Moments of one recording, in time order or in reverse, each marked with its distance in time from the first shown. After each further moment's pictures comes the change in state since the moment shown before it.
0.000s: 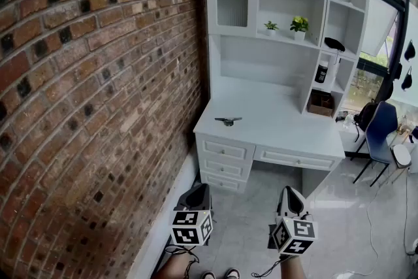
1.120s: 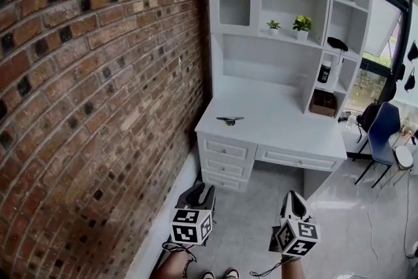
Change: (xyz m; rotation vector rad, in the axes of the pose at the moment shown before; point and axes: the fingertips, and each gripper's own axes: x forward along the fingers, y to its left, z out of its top) left arm 0.006 -0.008 -0.011 0.025 0.050 -0.039; right arm -0.003 -0.024 -0.024 0.073 0.043 -0.030
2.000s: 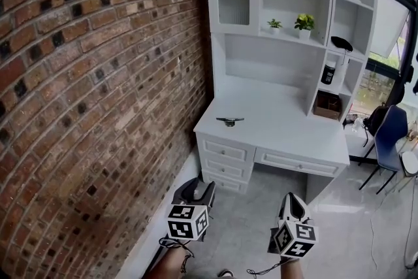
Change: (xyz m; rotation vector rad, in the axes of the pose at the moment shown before) left arm 0.033 -0.021 0.013 -0.007 -0.036 0.057; right arm 0.024 -0.043 0.000 -0.004 0.030 0.054
